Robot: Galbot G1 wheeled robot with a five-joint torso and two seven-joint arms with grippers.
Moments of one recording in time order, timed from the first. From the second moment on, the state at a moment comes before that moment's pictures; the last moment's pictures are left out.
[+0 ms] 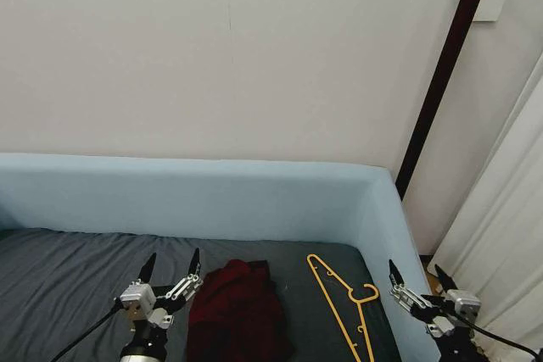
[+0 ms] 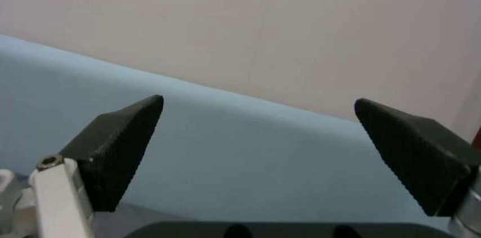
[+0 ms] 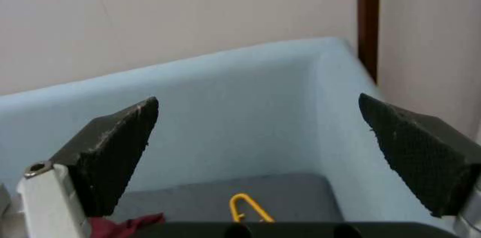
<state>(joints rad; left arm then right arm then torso) 1.69 -1.41 -0.54 -2.26 -0.35 -0.16 -0.08 -1.69 1.01 0.54 2.26 0.67 0.07 0.26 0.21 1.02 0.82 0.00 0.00</state>
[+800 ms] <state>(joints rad) 1.76 -1.51 -0.57 -2.28 -0.21 -0.24 -0.15 -0.97 1.18 -0.10 1.59 1.16 -0.10 0.36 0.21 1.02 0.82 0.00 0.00</state>
